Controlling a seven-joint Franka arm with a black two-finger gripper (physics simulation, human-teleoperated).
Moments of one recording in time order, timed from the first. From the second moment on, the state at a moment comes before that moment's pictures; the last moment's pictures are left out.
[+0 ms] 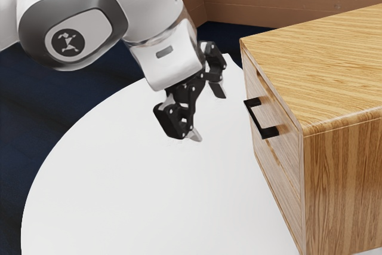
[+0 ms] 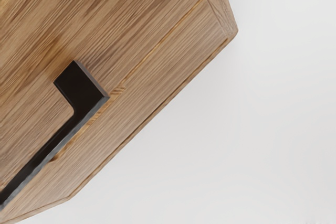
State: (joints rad) arm -1.56 -0.33 0.98 -1.58 0.41 1.67 0.93
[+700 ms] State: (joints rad) arm -1.57 -0.28 1.04 -1.67 0.42 1.84 1.23
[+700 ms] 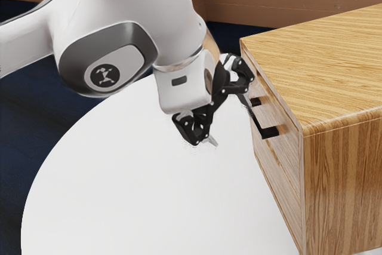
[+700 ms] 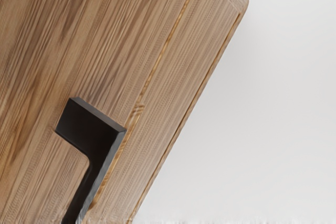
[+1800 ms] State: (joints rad) arm -1.56 -0.37 1.16 -1.93 0.51 2.41 1.34
